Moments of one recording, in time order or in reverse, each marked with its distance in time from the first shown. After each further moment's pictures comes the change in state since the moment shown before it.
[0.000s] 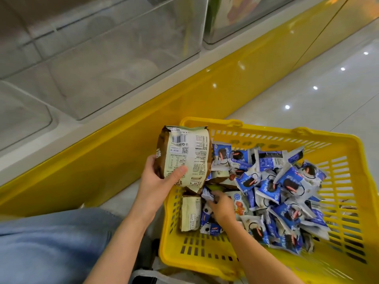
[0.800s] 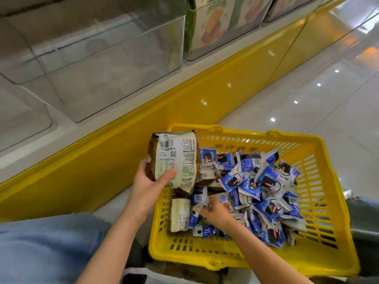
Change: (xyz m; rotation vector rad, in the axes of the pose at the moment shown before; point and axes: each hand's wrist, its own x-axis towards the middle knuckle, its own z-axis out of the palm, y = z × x) left_hand -0.015 0.002 0.004 0.045 -0.015 0.032; right_hand -0.045 -0.001 -0.042 -0.017 -0.180 -0.119
